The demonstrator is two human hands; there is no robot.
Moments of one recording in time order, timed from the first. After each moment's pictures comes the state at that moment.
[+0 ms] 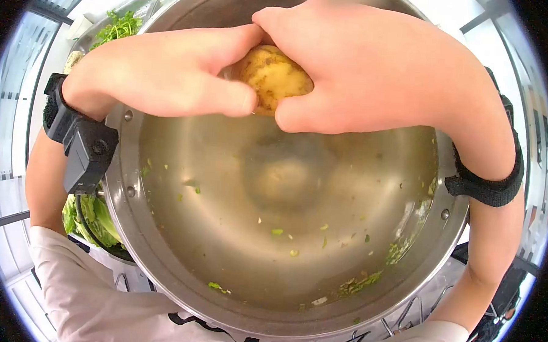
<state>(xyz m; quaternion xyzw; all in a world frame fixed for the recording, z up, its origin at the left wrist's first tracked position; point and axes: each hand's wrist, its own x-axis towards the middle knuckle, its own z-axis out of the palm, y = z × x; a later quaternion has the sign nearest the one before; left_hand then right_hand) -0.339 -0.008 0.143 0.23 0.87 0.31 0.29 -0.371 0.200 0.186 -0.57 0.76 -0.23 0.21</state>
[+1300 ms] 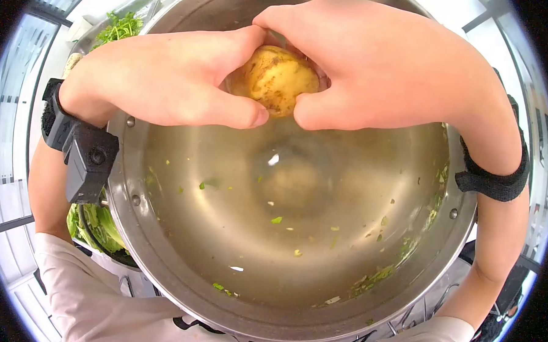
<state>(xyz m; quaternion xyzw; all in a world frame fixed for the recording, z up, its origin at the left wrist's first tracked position) -0.336 -0.007 0.155 0.21 0.90 0.23 0.31 -0.370 0.196 0.176 -0.57 0.76 -0.24 0.20</state>
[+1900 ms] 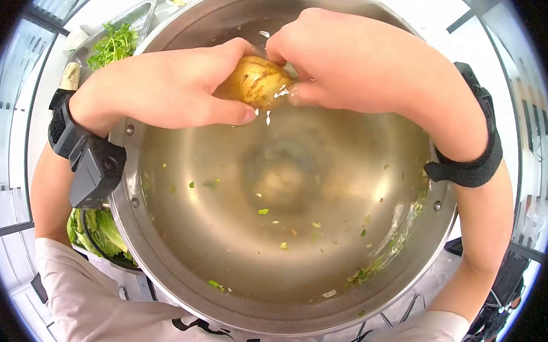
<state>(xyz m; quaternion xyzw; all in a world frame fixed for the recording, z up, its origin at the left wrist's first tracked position) -0.329 0.000 0.157 0.14 0.93 0.18 0.29 -0.396 0.204 0.166 -0.53 0.83 -0.05 0.17</state>
